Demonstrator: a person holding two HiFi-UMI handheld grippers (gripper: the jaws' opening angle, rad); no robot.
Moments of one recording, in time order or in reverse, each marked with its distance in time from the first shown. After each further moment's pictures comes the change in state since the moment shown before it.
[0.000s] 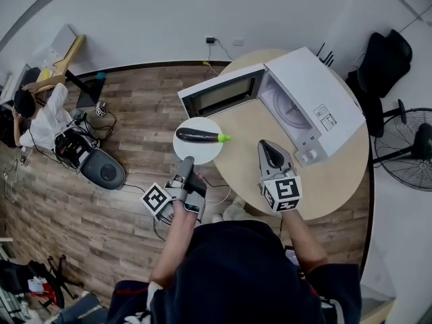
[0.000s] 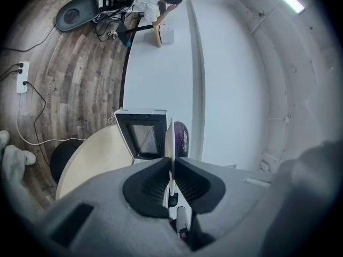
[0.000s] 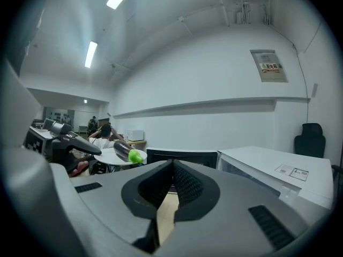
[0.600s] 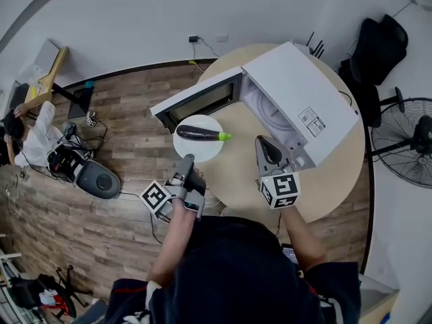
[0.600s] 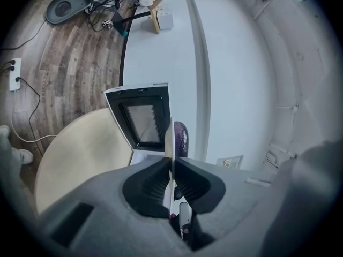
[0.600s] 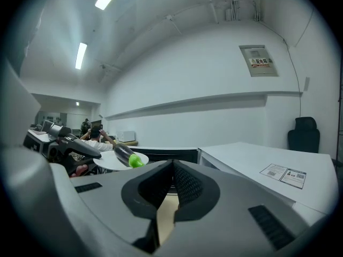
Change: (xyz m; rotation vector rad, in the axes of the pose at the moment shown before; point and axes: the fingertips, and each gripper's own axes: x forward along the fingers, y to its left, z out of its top) left arm 0.096 0.010 -0.047 0.031 0.096 0.043; right arm 0.025 -0.093 -0.011 0.046 0.002 -0.058
